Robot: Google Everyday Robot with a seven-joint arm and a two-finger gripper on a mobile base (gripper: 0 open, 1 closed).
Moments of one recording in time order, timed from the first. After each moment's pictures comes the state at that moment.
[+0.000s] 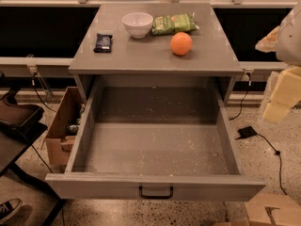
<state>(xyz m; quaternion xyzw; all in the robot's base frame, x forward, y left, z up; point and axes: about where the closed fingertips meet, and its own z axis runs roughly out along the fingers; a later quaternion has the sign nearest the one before) 0.438 -0.217 0.977 -0.60 0.78 -0.03 0.16</state>
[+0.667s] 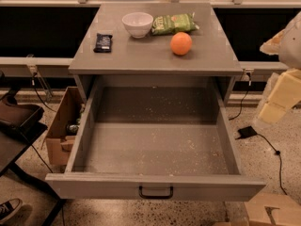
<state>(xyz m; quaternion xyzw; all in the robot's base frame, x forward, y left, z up) 0.441 -0.220 0.971 -0.57 0.80 -0.02 0.19</state>
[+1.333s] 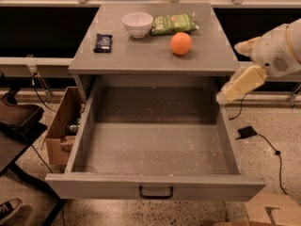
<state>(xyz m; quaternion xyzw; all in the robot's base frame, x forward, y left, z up) 0.537 -0.199 0.926 -0.52 0.78 0.10 0.34</state>
